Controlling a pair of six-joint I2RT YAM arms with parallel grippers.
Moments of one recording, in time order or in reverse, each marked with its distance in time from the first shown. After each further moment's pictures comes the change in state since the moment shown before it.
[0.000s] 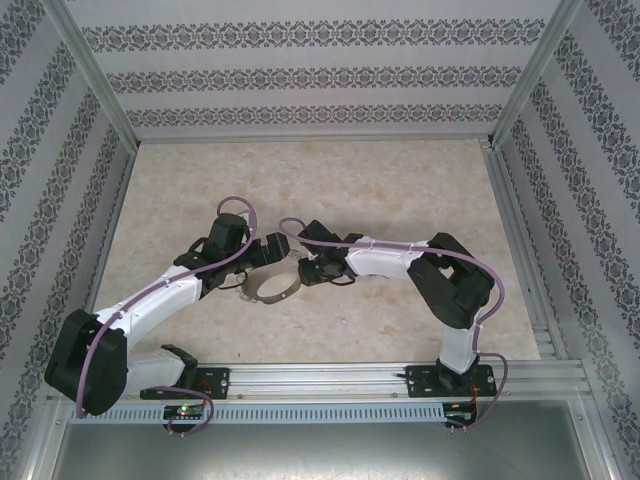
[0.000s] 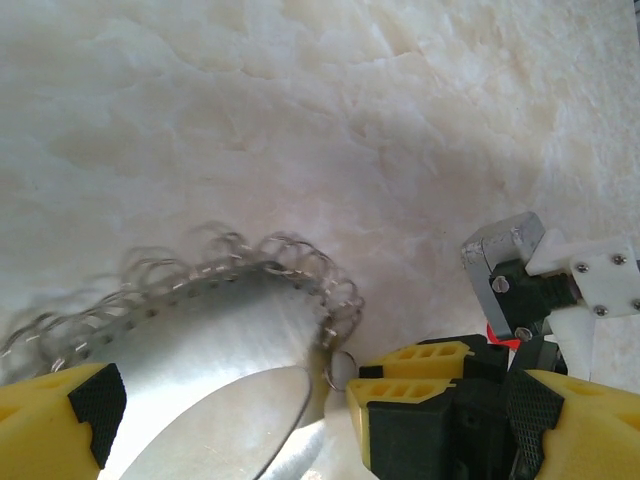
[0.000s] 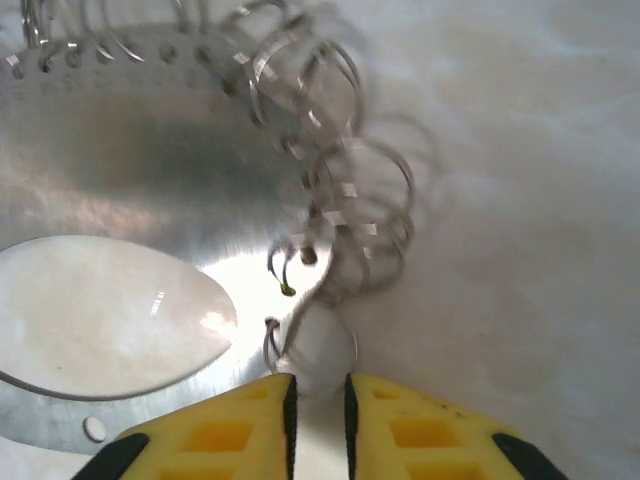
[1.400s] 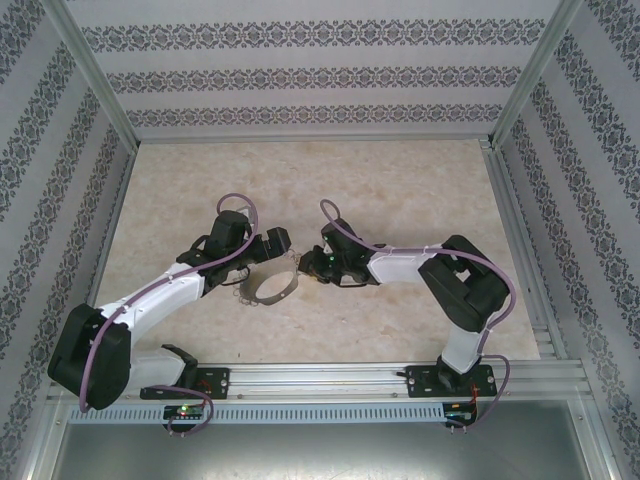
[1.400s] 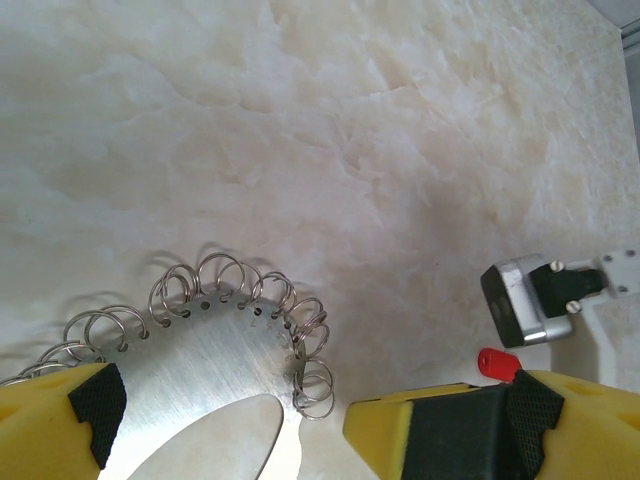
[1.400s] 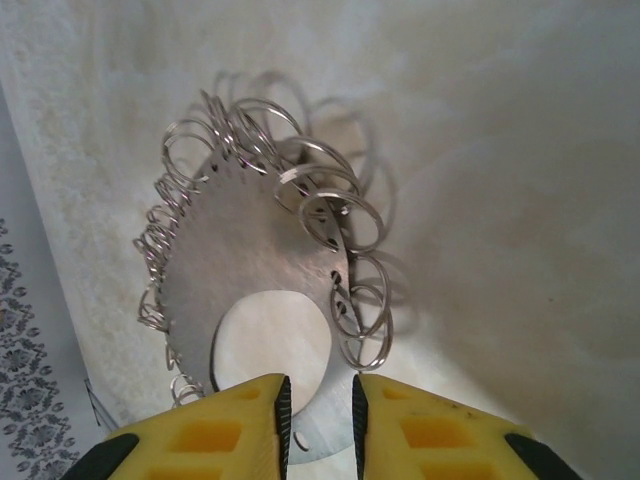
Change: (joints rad) left arm 0.000 0.032 0.012 0.052 -0.030 -0.030; right arm -0.102 -0.074 -0.244 0.457 -0.270 0.584
